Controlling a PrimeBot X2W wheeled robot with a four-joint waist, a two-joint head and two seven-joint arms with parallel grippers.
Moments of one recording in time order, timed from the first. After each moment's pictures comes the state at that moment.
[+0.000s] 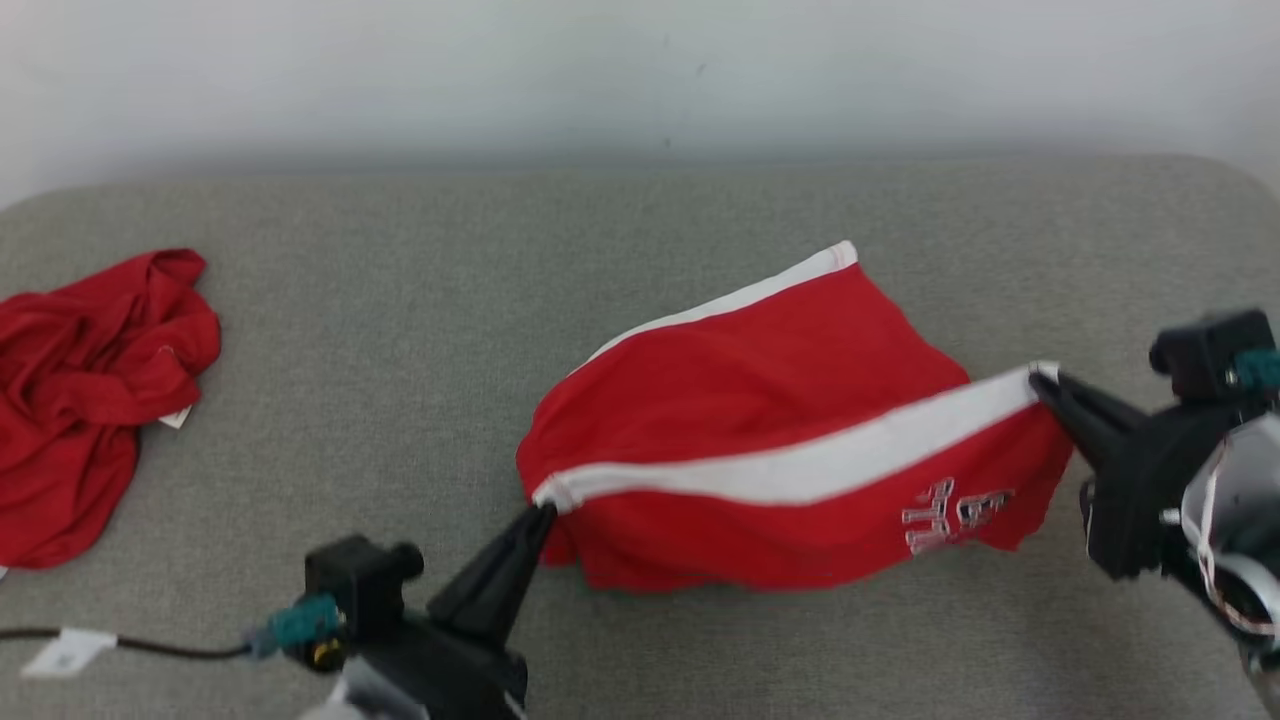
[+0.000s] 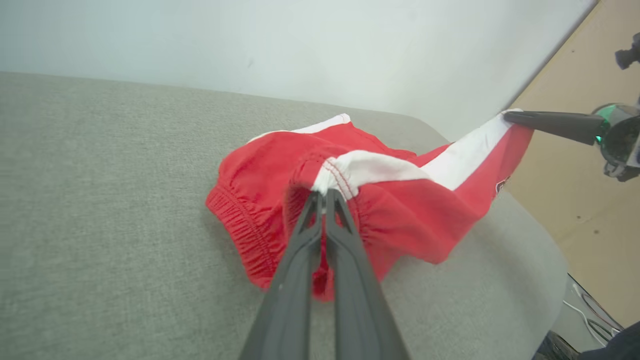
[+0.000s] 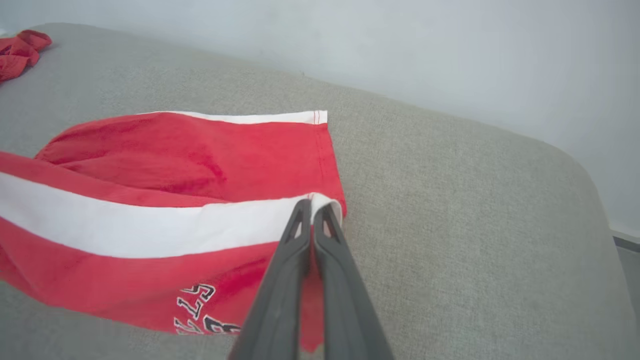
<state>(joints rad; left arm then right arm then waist) -0.31 0.45 -0.73 0.07 -0.86 -0.03 -0.15 -0.28 -0.56 0.15 -0.09 0.52 0.13 0.60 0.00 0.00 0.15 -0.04</state>
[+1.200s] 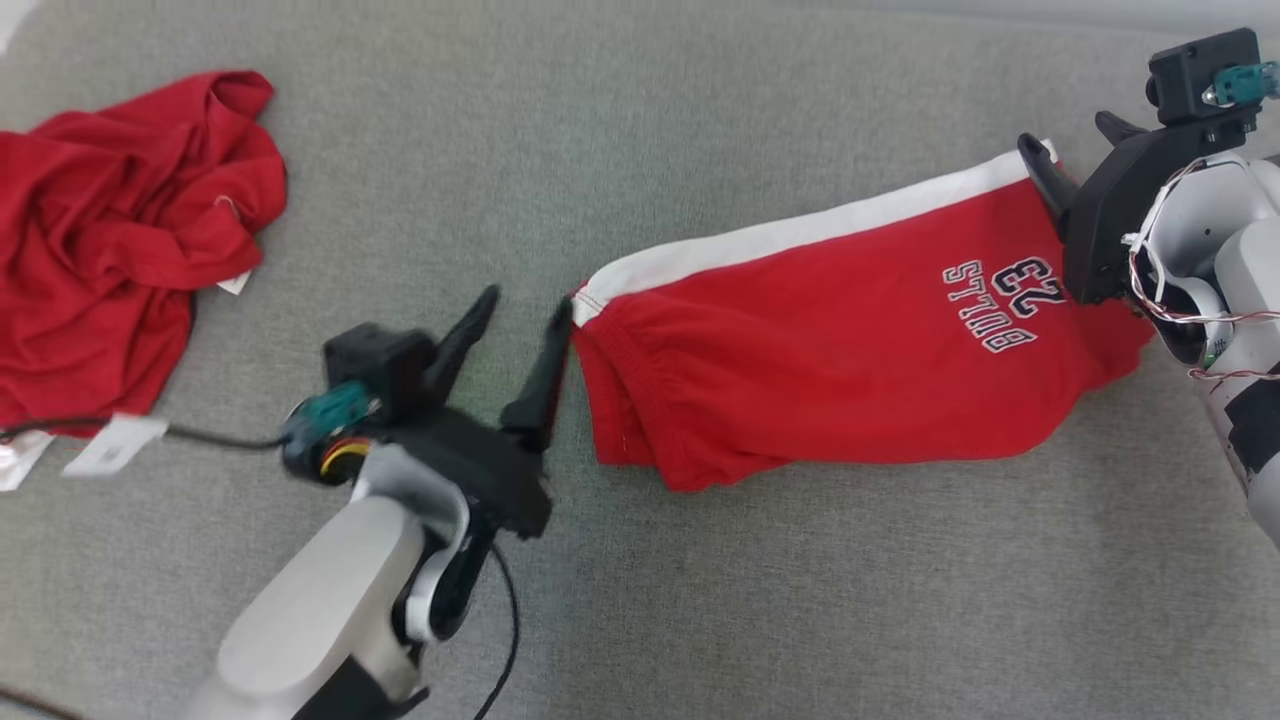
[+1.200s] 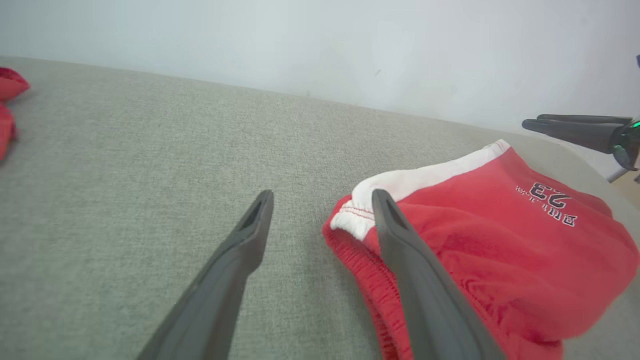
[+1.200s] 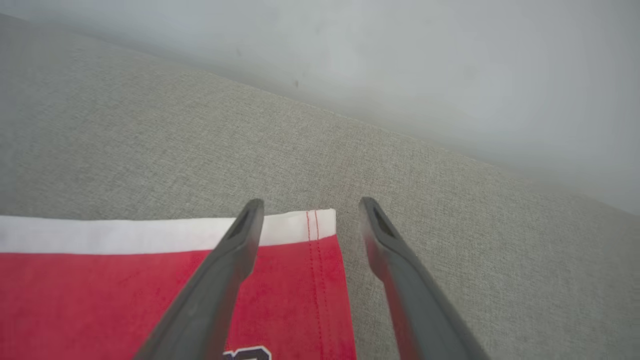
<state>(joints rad) -0.70 0.26 -0.69 0.40 -0.82 0.05 -0.13 -1.04 -0.49 0.52 0.80 0.52 0.13 0.29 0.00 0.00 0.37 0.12</state>
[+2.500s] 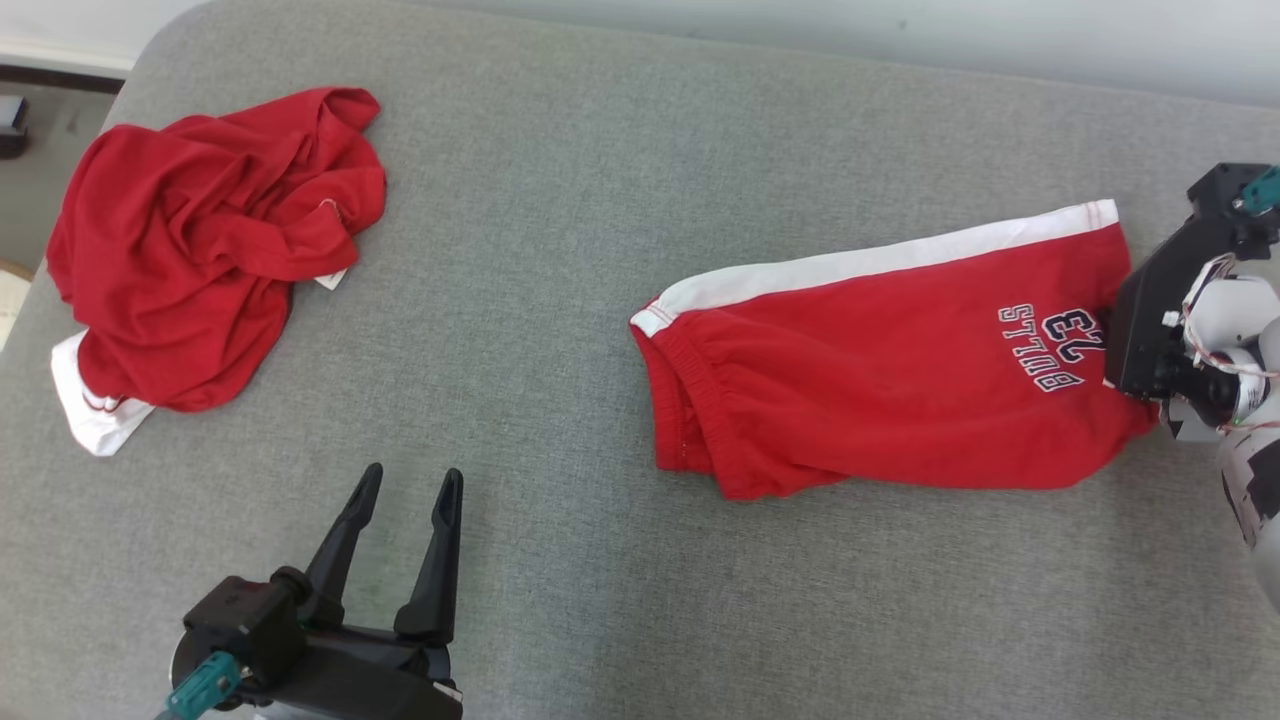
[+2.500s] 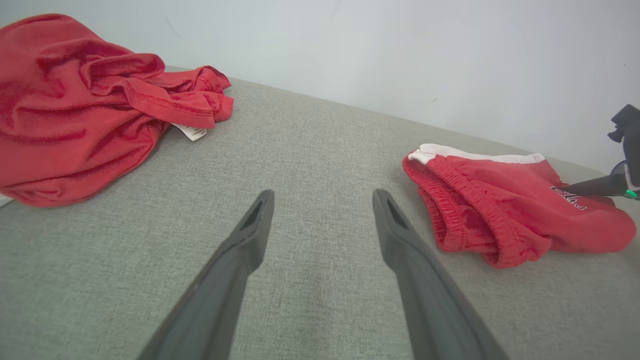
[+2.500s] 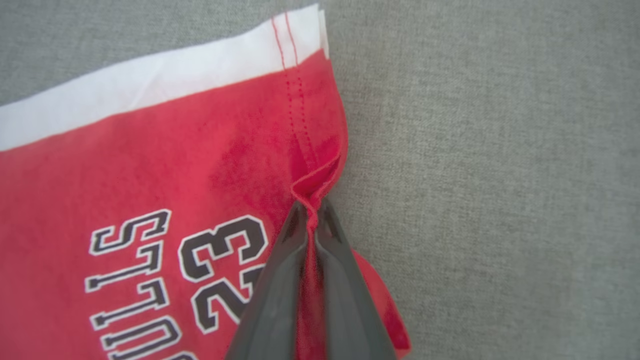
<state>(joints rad) -0.21 0.41 -0.51 0.00 -0.71 0.13 -0.26 -0.93 -0.44 0.25 0.97 0.49 0.13 0.65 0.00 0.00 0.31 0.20</state>
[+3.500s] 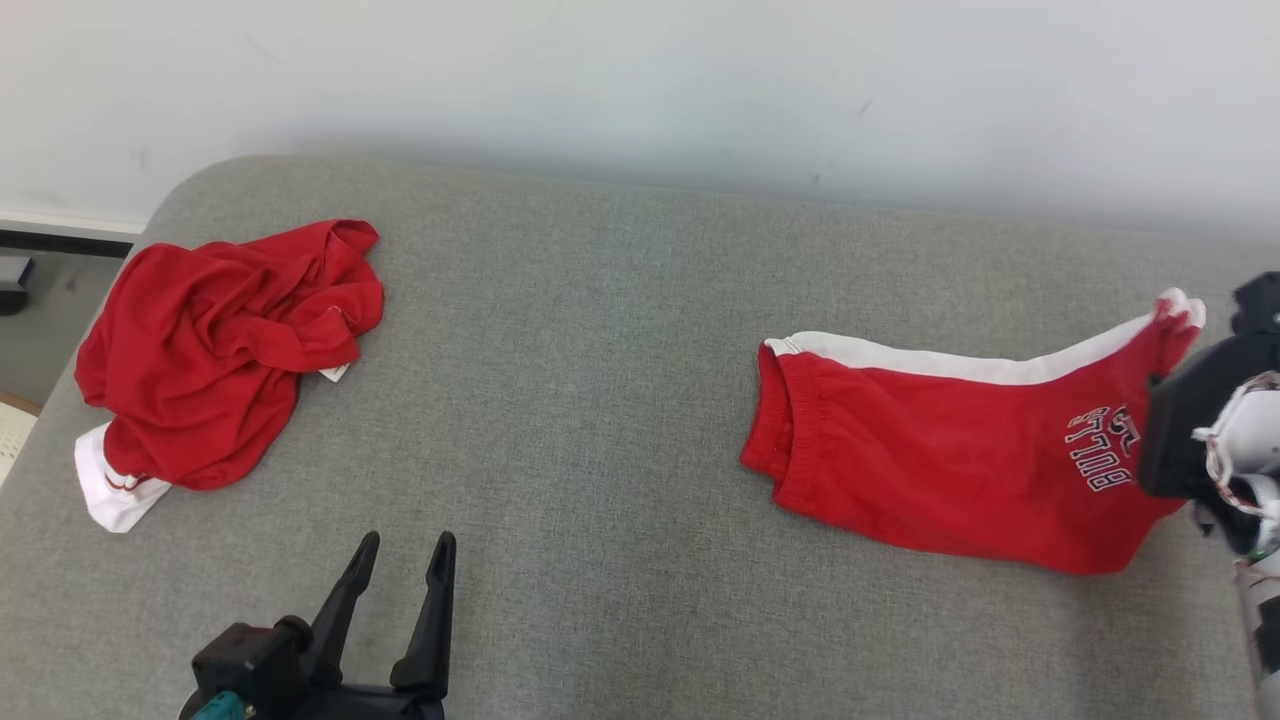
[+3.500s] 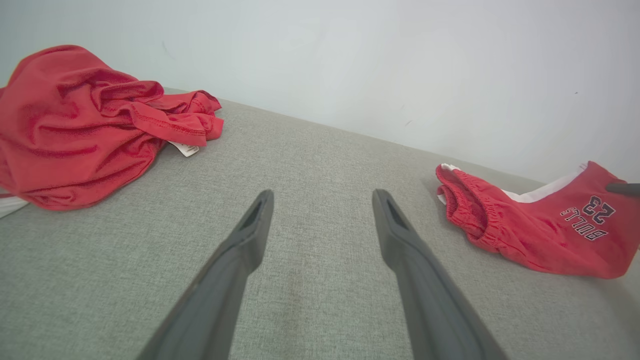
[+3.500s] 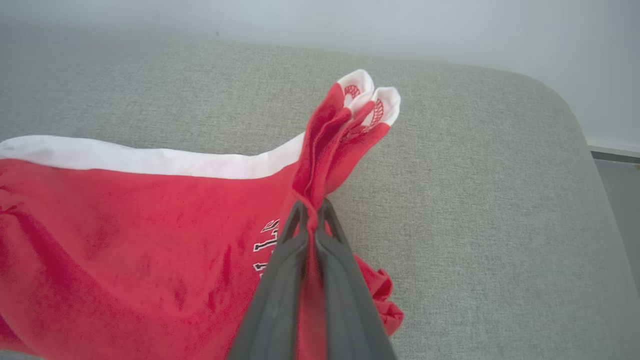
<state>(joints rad) -0.14 0.41 -0.51 0.04 -0.75 0.15 -0.24 -0.56 -0.39 -0.11 0.52 0.21 0.13 0.64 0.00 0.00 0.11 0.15</state>
